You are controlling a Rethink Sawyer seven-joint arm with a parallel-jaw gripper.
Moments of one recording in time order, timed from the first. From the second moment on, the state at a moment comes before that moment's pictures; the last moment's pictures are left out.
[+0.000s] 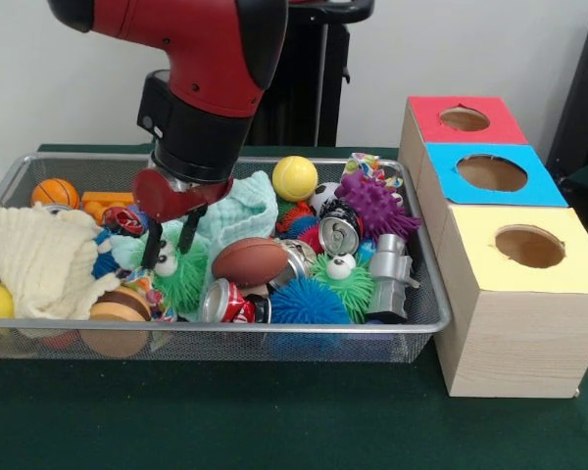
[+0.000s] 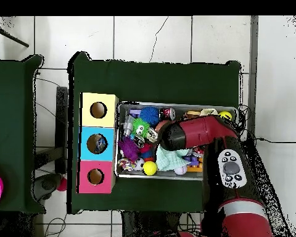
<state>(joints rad) -0.39 -0.52 0.11 1.44 -0.68 0.59 1.01</state>
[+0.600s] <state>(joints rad) -0.51 -0.55 0.20 1.57 -0.33 1.01 1.01</state>
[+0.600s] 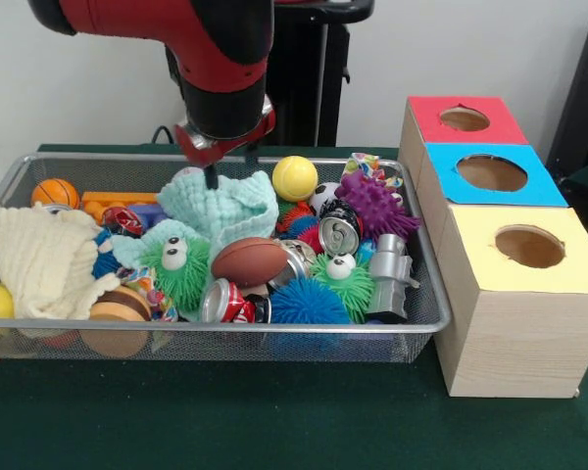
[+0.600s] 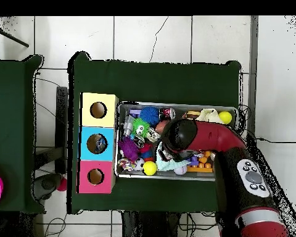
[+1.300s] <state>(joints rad) -0.52 -0.53 0.22 1.69 -0.19 0.78 1.01</state>
